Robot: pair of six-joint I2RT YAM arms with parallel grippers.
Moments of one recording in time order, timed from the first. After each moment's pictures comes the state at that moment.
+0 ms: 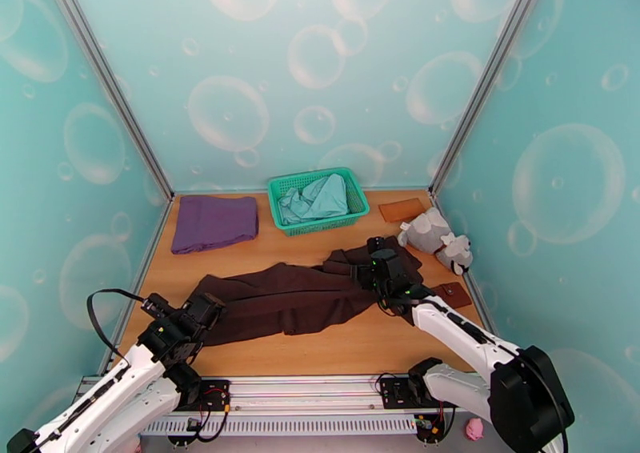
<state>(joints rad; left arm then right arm) -0.65 0.68 0.54 -1.11 -0.82 -1.56 0.42 1.11 0.57 -0.18 0.13 0.28</state>
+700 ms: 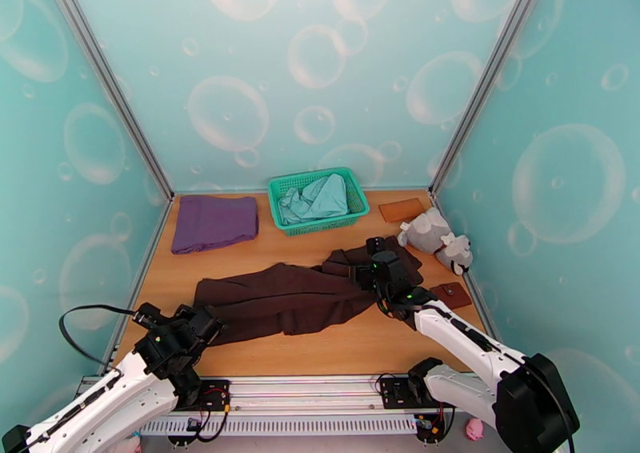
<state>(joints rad) -0.77 0.64 0.54 -1.19 -0.96 -1.74 0.42 1.09 0.57 -0.16 0.16 0.28</state>
